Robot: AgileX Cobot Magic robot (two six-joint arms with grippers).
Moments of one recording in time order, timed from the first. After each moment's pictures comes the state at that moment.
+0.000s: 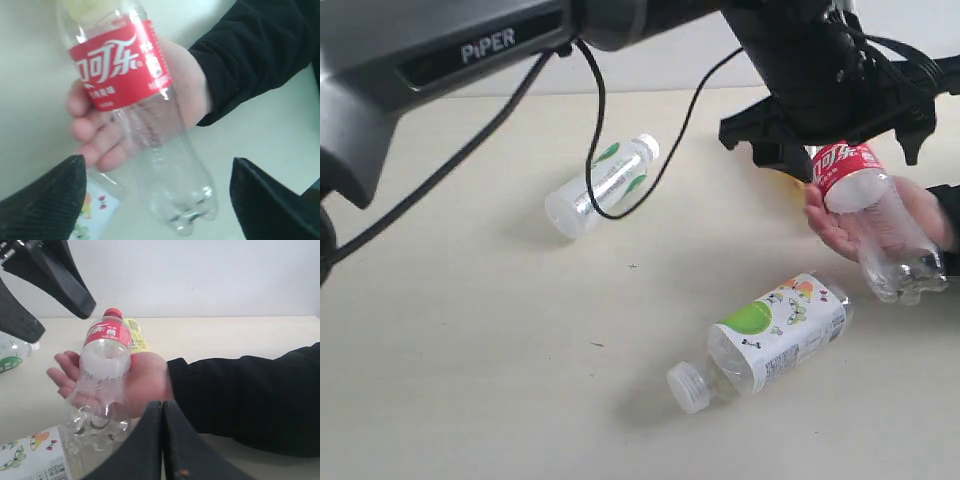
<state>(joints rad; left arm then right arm) -0.95 2.28 -2.22 -0.25 1.01 -0.58 0.08 0.00 0.00 -0.14 0.31 0.13</state>
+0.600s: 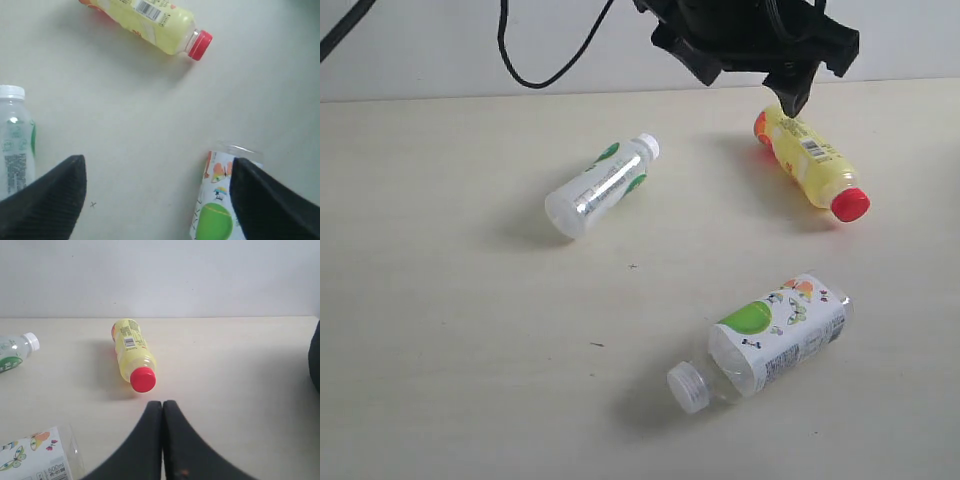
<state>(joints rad) -0.89 2.13 -2.22 -0.01 1.22 -0.10 0.08 0.00 0.00 -0.14 0.31 0.13</state>
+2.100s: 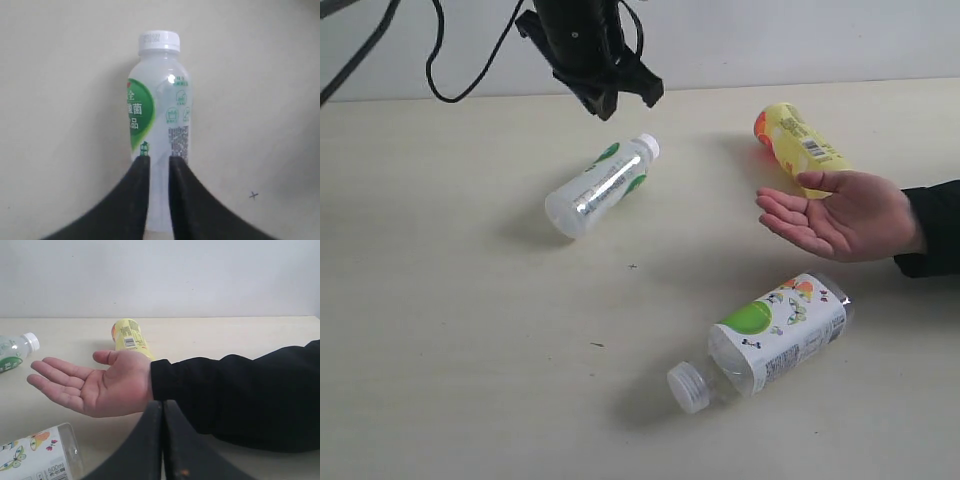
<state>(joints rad) -0.60 2.28 -2.19 0.06 1.23 0.11 0.08 0.00 0.00 -0.14 0.31 0.13</state>
